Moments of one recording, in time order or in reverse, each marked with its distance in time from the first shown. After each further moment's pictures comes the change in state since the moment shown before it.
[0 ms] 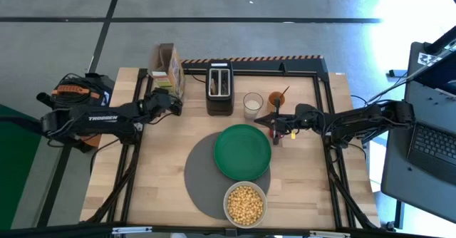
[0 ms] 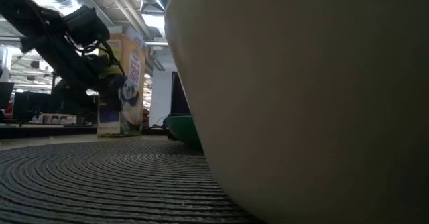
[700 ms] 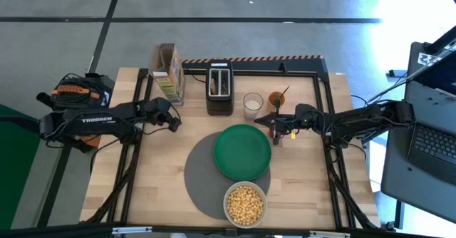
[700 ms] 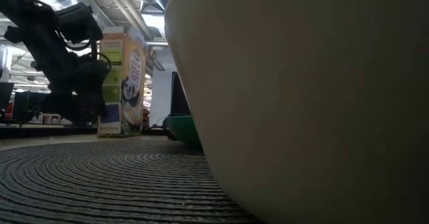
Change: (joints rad) left arm -0.064 -0.102 0.028 -0.264 0.545 -0.088; right arm 0.000 0.000 0.000 -0.005 0.000 0.000
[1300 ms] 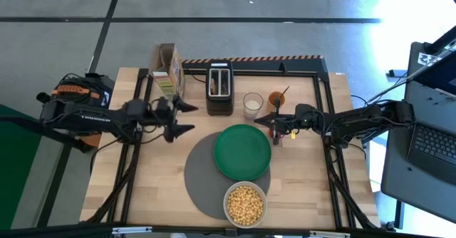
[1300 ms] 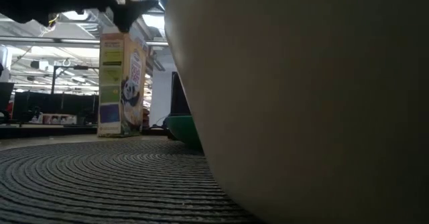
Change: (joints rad) left arm -0.321 0.001 0.000 1.151 0.074 0.393; right arm 0.000 0.000 0.000 0.000 0.000 0.009
